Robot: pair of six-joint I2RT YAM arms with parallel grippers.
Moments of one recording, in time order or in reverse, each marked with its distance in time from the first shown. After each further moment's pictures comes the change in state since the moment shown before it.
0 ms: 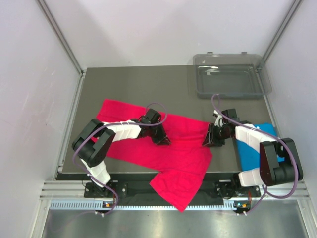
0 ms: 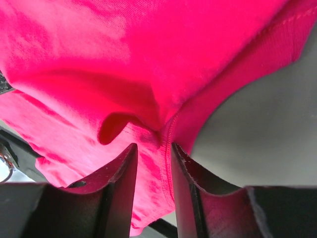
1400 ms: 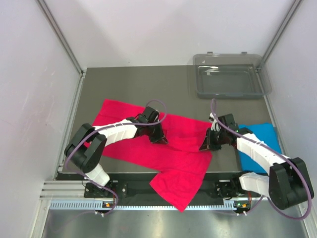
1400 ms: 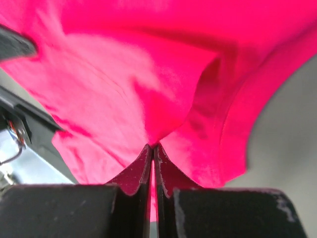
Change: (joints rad) left arm 0.006 -0.100 0.013 -0.116 0.003 0.147; right arm 0.131 -0.219 -0.044 -0.043 -0.005 0.093
